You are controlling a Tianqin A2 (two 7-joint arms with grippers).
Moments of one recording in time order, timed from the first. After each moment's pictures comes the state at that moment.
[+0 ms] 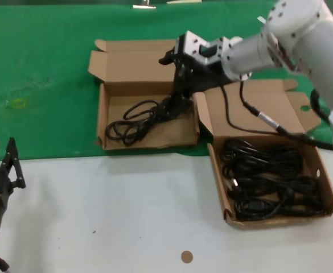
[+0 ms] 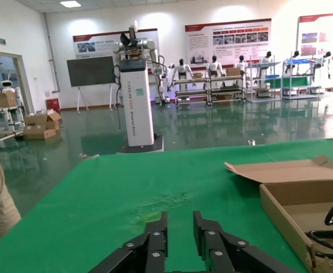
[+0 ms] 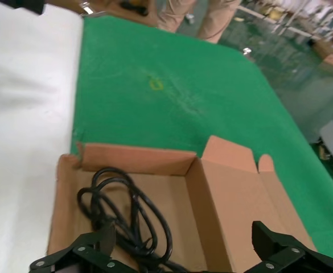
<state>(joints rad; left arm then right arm) 0.00 -0.30 1.60 -1.60 -1.80 0.00 0.00 1.44 0.08 -2.08 0.13 1.35 -0.91 -0.32</state>
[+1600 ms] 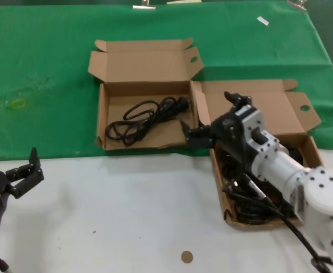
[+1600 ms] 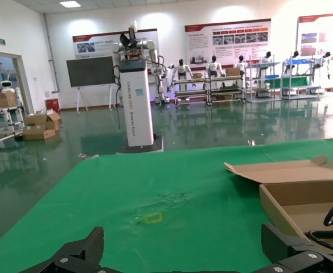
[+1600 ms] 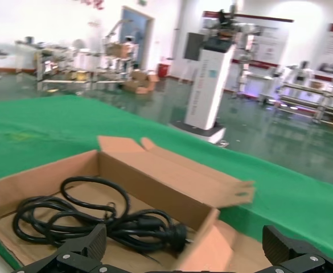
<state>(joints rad) 0.00 -0.30 1.60 -1.60 -1.80 0.00 0.00 0.46 0.23 -1.75 1.12 1.65 -0.29 -0.10</state>
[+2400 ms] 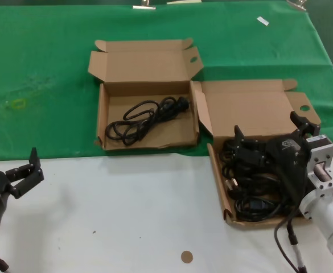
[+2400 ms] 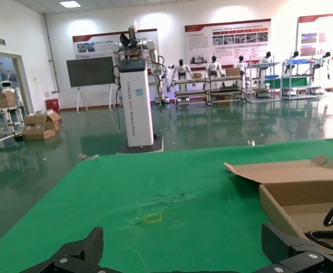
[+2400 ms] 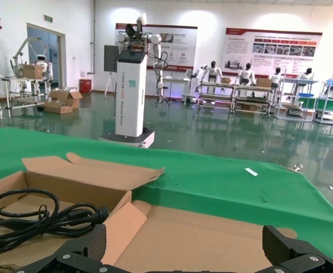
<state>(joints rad) 0.00 -0.30 1.60 -1.60 -1.80 0.00 0.00 0.05 0.29 -1.62 1.54 1.78 -0.03 -0.01</state>
